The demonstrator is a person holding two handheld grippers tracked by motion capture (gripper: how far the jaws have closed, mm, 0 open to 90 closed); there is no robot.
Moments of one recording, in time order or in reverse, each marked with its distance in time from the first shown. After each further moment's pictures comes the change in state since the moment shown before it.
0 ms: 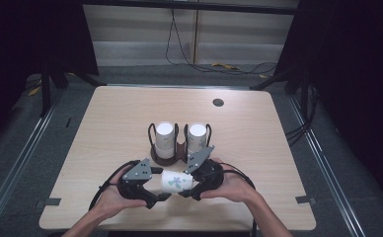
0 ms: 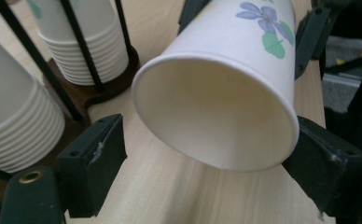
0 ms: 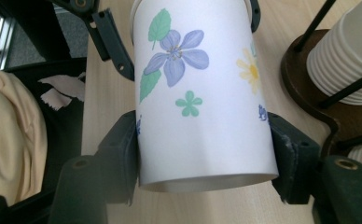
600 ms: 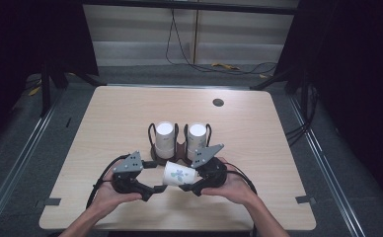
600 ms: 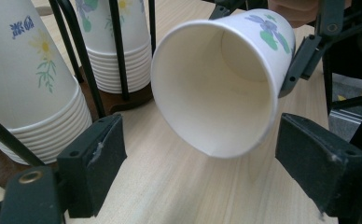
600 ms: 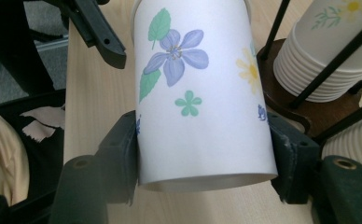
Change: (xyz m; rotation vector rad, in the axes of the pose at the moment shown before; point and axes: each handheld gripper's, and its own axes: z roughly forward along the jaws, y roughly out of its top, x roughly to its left) left arm 0.012 -0.004 -0.011 -0.075 0.021 -0.089; right arm -0.007 -0.012 -0.003 -0.117 -0.071 0.086
